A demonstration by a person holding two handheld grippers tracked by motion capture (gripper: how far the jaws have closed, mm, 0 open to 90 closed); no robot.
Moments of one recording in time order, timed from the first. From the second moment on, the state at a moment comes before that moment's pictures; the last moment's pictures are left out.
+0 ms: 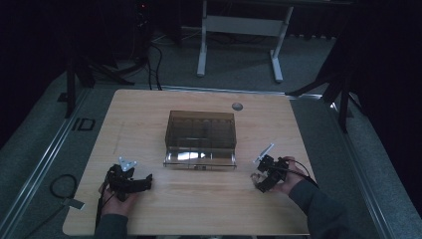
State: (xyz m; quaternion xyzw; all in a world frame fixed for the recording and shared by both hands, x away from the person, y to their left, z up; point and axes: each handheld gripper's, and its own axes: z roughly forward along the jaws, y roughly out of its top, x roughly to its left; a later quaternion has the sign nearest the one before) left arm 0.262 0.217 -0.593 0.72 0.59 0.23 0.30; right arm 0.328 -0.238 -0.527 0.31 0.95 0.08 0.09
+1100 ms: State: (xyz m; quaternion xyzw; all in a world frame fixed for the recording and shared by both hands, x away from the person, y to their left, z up) left arm 0.262 0.217 -0.593 0.72 0.59 0.23 0.30; right arm 0.337 -0.233 -0.540 0.31 0.95 0.05 0.04
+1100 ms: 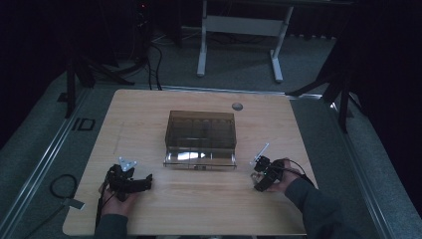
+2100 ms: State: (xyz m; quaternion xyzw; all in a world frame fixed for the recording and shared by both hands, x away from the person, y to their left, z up) left arm 0.262 0.217 -0.593 0.72 0.59 0.23 0.30; right arm 0.343 -0.234 -0.531 0.34 0.94 0.04 0.03
